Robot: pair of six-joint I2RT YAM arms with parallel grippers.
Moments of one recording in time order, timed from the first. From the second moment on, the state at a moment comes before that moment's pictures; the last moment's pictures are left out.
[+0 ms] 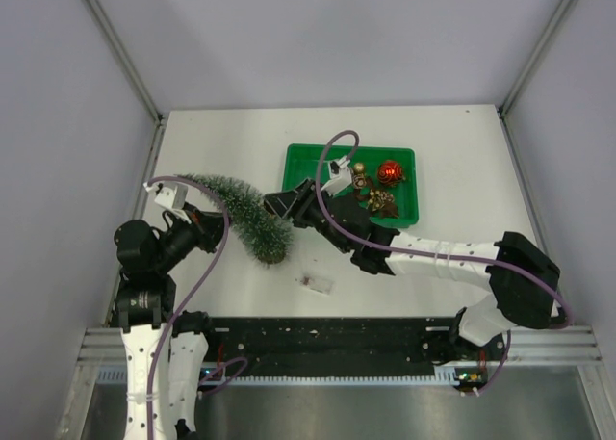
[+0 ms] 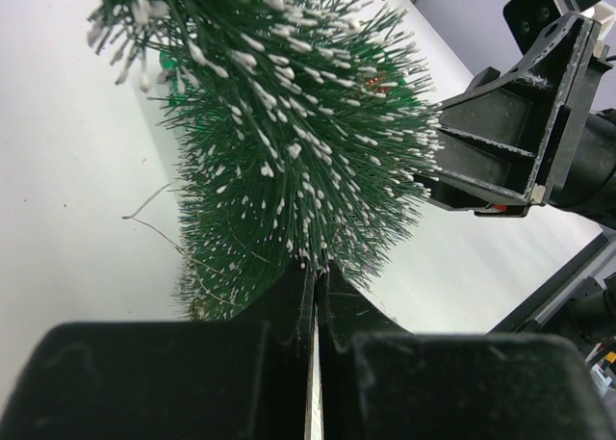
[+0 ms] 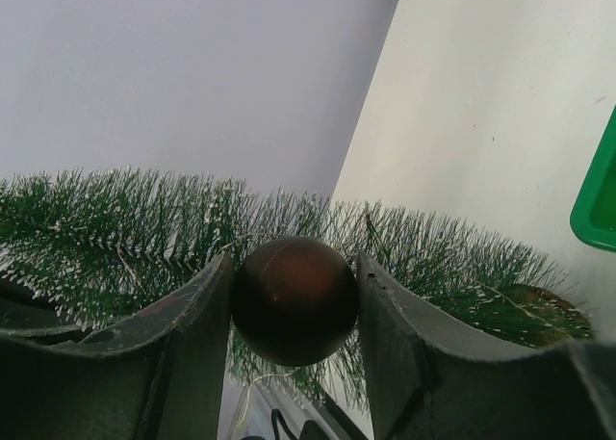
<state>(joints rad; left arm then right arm) 0.14 0.47 0.72 -0.40 0.76 -0.28 1.09 1.51 0.97 0.51 0.34 0.99</state>
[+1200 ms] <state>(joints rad) 0.14 0.47 0.72 -0.41 0.76 -0.29 1.08 1.42 0.89 0.46 0.35 1.00</state>
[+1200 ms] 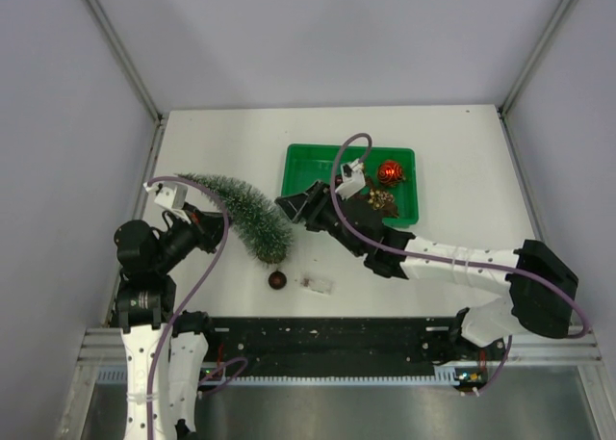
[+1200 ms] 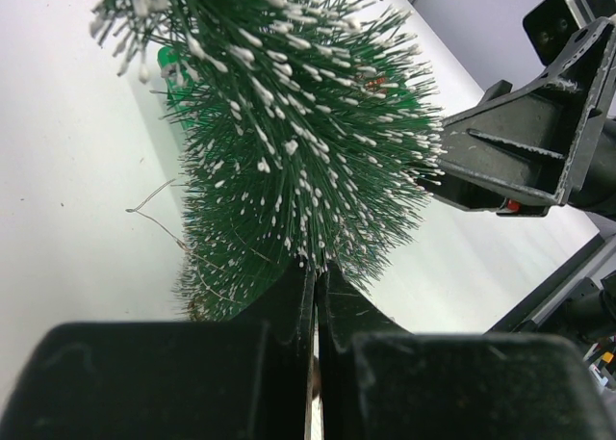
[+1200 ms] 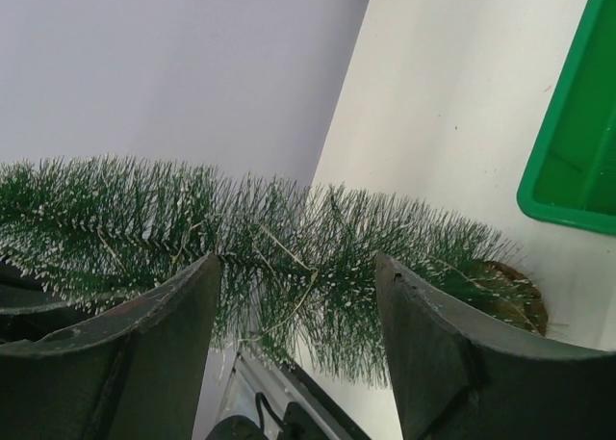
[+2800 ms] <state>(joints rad) 0.14 0.46 0.72 -0.41 0.74 -0.26 0.62 2.16 1.58 -0.30 0.39 0.76</state>
